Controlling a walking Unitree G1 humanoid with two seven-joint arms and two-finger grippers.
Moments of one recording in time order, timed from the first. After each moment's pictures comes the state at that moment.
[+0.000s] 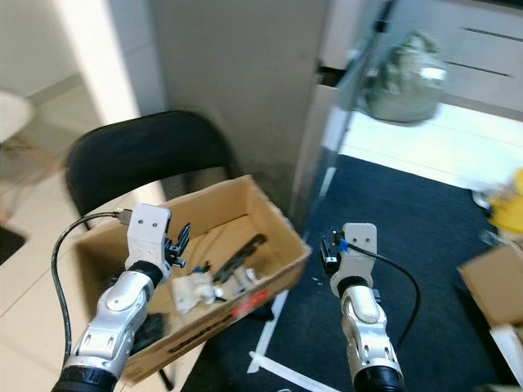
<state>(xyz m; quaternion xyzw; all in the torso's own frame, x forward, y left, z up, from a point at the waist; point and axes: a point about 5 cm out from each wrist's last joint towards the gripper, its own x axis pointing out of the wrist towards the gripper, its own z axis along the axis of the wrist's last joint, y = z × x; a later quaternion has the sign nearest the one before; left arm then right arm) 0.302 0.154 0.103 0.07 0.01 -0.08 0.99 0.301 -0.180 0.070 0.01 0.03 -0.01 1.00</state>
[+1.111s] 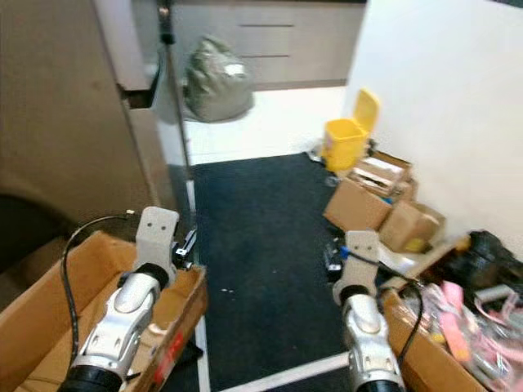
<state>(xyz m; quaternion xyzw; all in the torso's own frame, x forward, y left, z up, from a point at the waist) 0.301 0.146 0.097 0.07 0.02 -0.09 0.99 0.289 -0.172 0.061 0.00 0.06 -0.01 1.00</state>
